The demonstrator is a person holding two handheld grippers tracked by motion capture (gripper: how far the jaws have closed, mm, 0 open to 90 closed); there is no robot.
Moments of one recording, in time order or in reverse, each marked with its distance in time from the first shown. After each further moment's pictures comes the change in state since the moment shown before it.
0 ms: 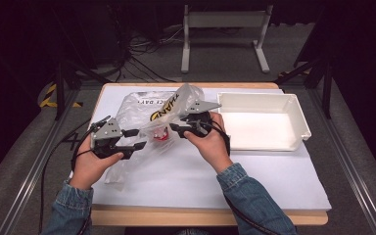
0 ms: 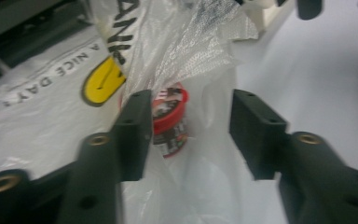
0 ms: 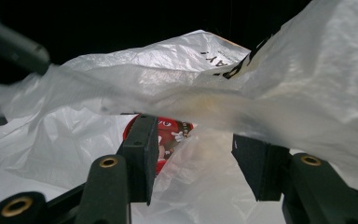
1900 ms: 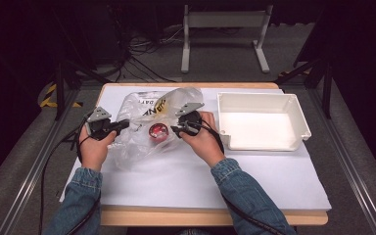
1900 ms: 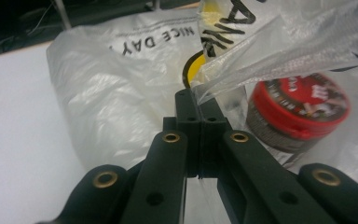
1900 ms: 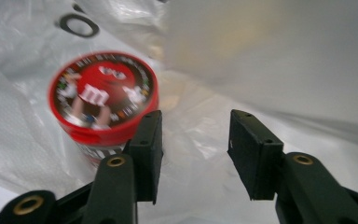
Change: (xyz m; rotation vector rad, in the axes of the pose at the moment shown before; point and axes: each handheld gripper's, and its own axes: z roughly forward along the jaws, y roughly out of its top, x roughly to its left) left arm 0.074 -0.046 0.034 -0.051 0.188 -0.323; right arm -0.012 -0.014 0.043 0.214 -0.100 -0.110
